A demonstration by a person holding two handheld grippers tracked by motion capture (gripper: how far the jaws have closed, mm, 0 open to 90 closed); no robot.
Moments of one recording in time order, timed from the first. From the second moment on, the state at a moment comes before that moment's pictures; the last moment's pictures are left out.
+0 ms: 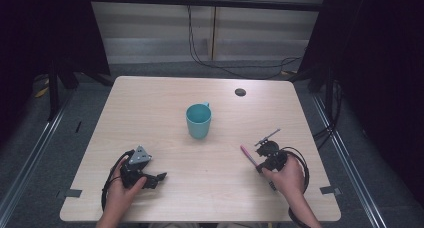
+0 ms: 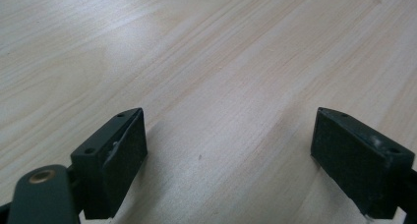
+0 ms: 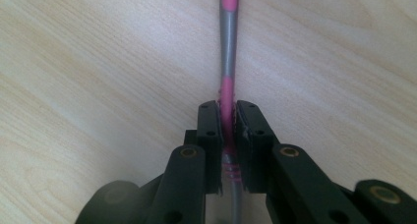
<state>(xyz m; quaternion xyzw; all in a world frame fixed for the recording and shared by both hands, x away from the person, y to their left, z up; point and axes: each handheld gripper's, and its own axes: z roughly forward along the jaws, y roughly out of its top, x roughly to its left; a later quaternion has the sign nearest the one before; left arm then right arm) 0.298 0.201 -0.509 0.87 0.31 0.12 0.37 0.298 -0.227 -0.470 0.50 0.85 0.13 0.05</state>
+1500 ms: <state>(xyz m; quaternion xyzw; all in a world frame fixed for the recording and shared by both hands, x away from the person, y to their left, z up) 0.303 0.170 -0.485 0.90 0.24 0.12 0.35 0.306 -0.196 -0.425 0.43 0.88 0.19 0.03</state>
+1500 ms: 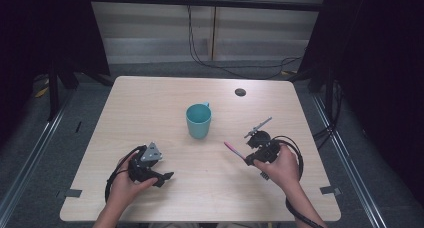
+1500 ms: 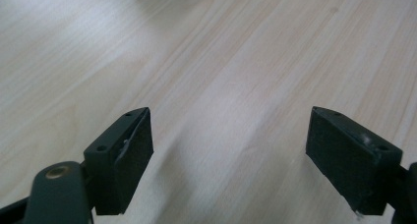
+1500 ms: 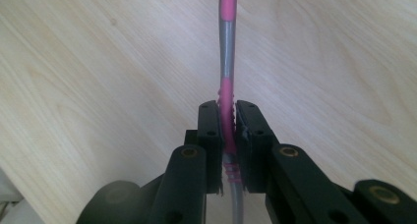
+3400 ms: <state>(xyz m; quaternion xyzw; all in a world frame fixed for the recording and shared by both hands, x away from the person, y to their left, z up) 0.311 0.082 -0.443 0.93 0.11 0.17 0.31 0.305 -0.146 -0.412 0.35 0.91 0.21 -0.01</state>
